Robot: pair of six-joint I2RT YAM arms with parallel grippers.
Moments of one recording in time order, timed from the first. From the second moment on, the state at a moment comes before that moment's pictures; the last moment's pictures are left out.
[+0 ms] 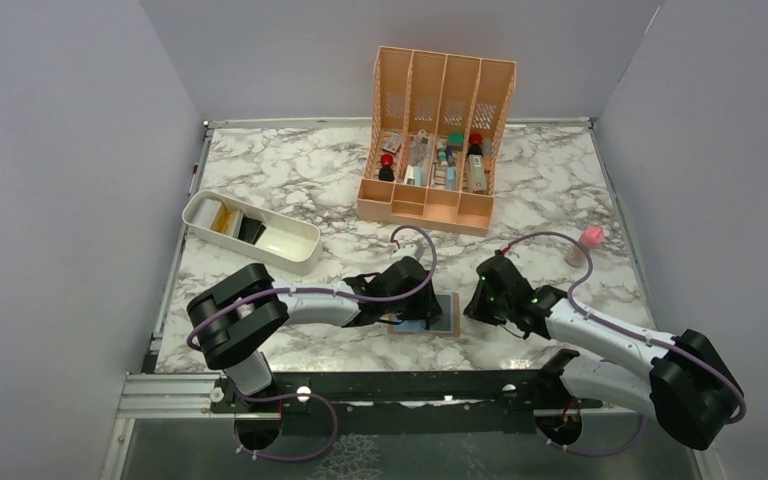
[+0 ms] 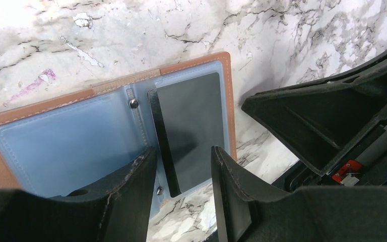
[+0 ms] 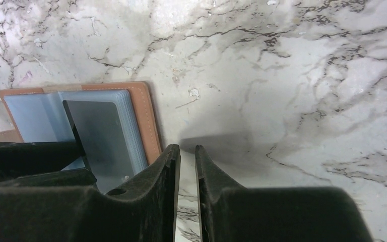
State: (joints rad) left arm -1.06 1.63 0.76 0.13 -0.03 -0.98; right arm 0.68 1.05 0.41 -0.35 0.14 0.89
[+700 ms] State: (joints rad) left arm -1.07 1.65 0.79 0.11 -0.03 -0.96; right arm 0.68 1.14 0.41 -0.20 0.06 0.90
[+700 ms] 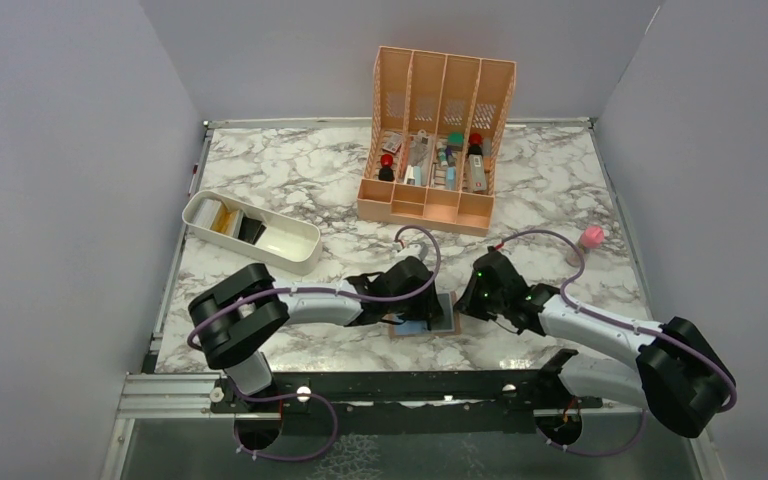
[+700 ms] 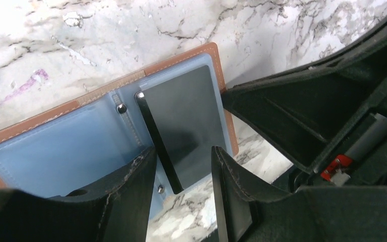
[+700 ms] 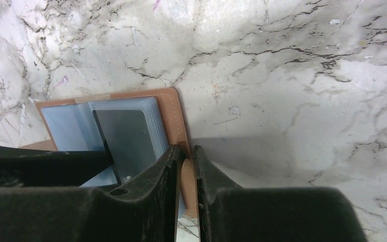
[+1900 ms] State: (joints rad) left arm -0.73 1.18 0.54 -0.18 0.03 -0.71; right arm 0.68 1.06 0.33 -0.04 -0.17 0.85
